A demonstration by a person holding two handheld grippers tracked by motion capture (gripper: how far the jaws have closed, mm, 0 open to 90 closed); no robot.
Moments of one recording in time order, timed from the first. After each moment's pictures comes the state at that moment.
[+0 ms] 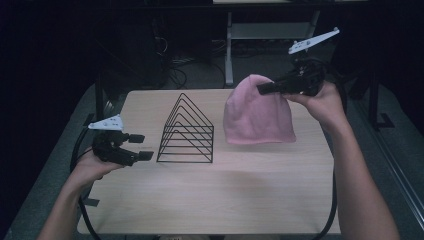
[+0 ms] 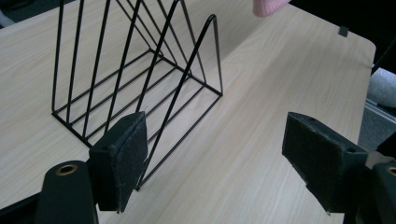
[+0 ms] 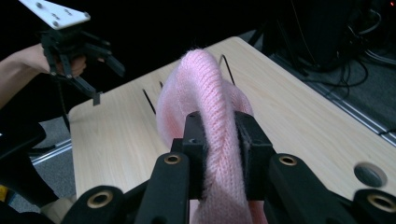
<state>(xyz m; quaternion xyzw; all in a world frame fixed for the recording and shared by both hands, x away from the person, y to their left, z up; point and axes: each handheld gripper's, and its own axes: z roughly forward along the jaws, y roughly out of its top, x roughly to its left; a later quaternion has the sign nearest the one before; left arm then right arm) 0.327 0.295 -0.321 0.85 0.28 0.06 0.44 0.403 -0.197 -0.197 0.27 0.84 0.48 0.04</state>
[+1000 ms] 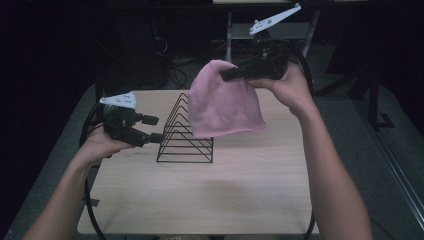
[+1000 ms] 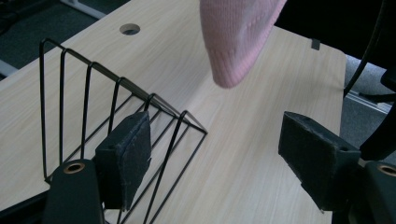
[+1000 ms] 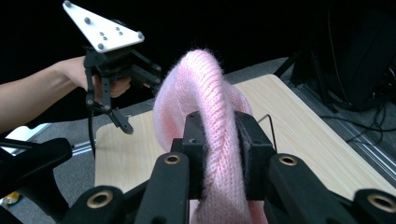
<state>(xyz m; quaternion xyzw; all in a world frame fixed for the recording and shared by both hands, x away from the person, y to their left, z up) 0.354 0.256 -0.271 0.87 0.23 0.05 0.44 0.408 -0.117 -0.155 0.19 0.84 0.50 0.03</state>
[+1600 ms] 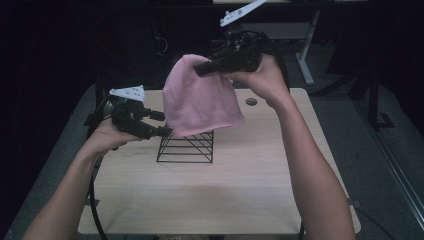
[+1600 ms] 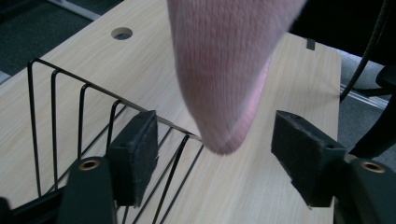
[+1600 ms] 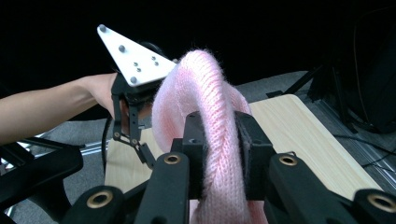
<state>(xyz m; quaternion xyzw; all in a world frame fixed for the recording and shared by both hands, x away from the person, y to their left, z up) 0.370 0.242 -0.267 0.87 0.21 0.04 0.44 0.414 -0.066 -0.139 0.15 0.85 0.51 0.02</state>
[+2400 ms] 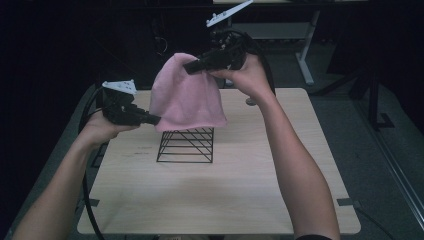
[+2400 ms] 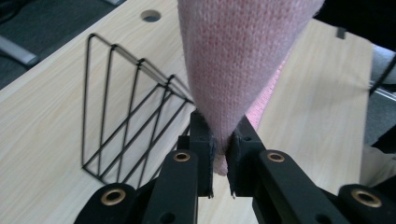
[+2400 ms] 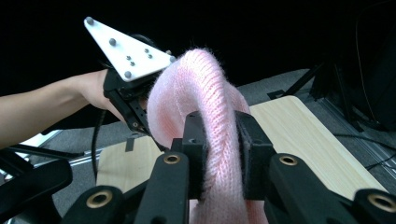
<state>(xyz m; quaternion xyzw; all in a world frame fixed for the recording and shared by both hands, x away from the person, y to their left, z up) 0.392 0.268 -0.264 0.88 0.24 0.06 0.40 0.441 -0.043 -0.155 0.16 0.84 0.51 0.01</state>
